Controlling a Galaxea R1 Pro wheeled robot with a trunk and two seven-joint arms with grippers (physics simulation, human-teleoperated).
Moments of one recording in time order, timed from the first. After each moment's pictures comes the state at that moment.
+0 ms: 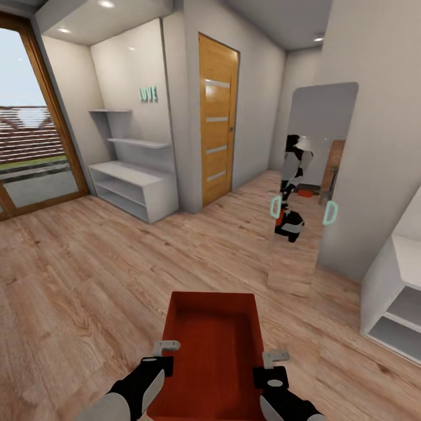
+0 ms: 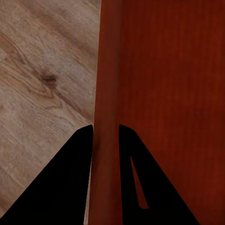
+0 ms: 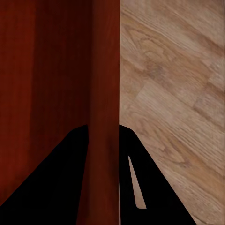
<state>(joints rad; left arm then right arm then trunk) -0.60 -0.14 -0.08 -0.28 0.08 0.21 0.24 -0.54 0.08 0.55 -0.27 -0.44 0.00 -0.38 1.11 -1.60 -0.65</state>
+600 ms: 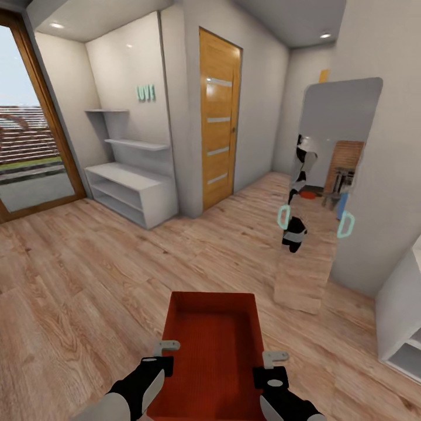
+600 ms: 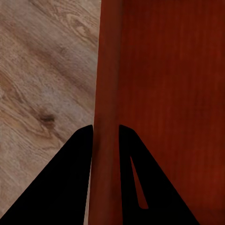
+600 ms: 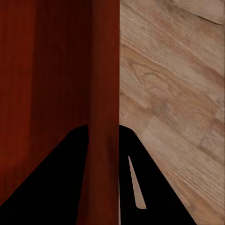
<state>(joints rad) -0.60 -0.14 -0.08 -0.28 0.08 0.21 0.24 -0.54 0.08 0.55 -0.28 -0.44 0.00 -0.38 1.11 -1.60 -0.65</state>
